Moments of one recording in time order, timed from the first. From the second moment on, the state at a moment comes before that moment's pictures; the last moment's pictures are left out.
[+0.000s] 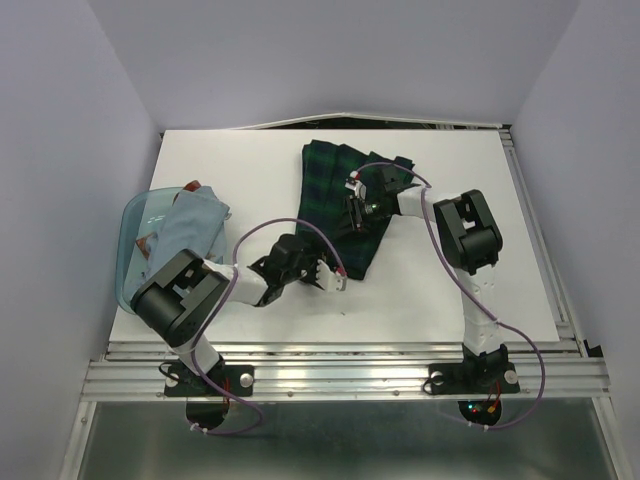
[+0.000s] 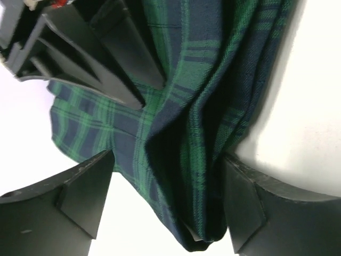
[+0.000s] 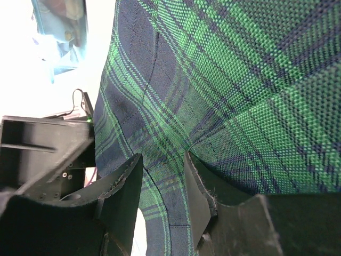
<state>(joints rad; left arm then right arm) -0.71 1.63 0.52 0.60 0.13 1.26 0.37 2.27 1.52 -0.30 -0.97 0.32</state>
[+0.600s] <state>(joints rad) -0.72 1.66 0.77 0.21 0.14 1.16 0.37 2.27 1.52 -0.30 -0.97 0.32</state>
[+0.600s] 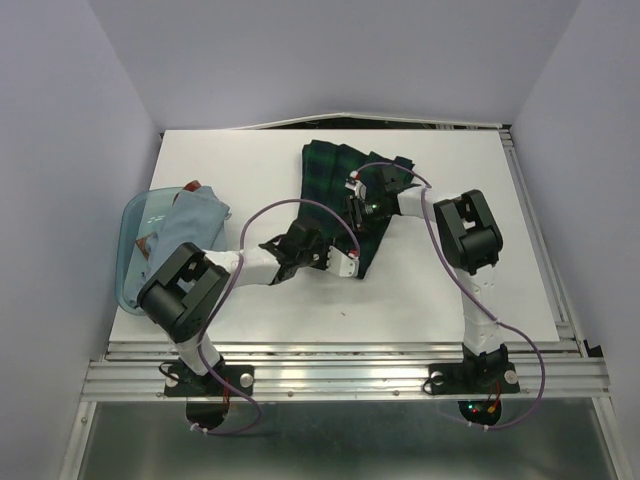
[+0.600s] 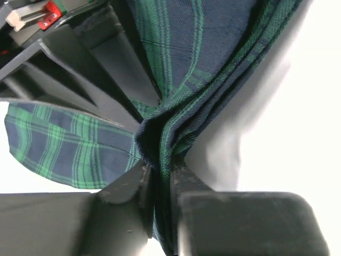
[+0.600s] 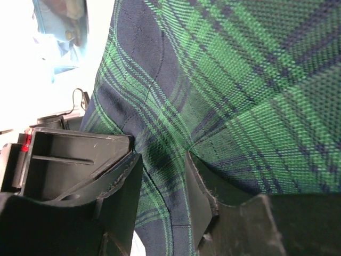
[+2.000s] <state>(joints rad) -0.82 1.33 1.03 -0.57 0.30 0.76 0.45 2.29 1.47 0.03 -0.95 0.46</state>
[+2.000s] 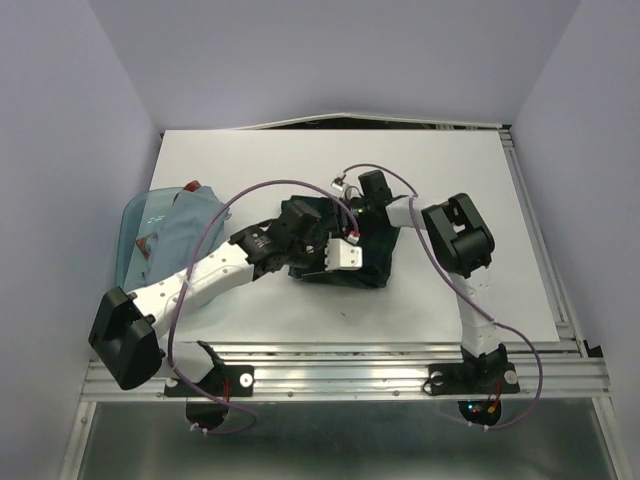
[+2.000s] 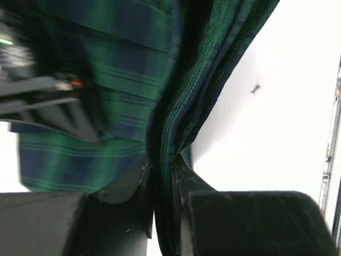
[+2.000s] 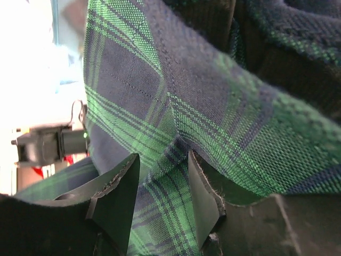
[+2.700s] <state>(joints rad) -0.79 1.37 1.09 -0.60 0.33 0.78 0.53 2.14 1.52 -0.18 -0.84 0.33</state>
